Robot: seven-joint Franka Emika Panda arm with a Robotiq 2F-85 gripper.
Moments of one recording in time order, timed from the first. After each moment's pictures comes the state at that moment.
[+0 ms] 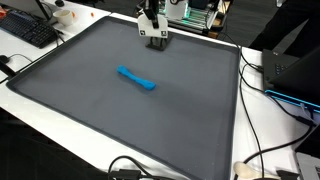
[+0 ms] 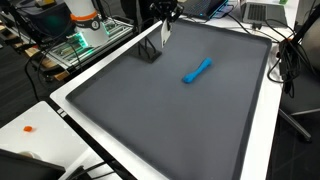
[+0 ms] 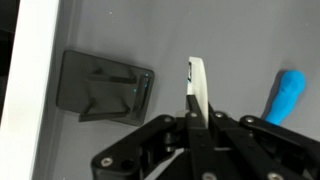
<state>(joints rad) 0.03 -0.08 0.08 -2.43 0.27 2.31 1.17</state>
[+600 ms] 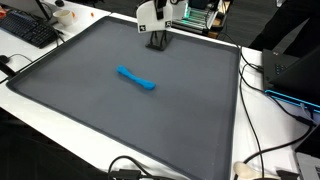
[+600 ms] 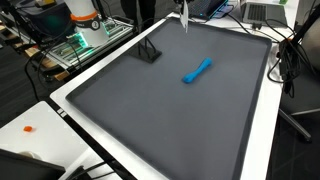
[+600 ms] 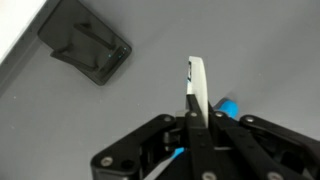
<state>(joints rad) 0.08 -0.01 0.11 -2.17 0.11 2.12 0.90</state>
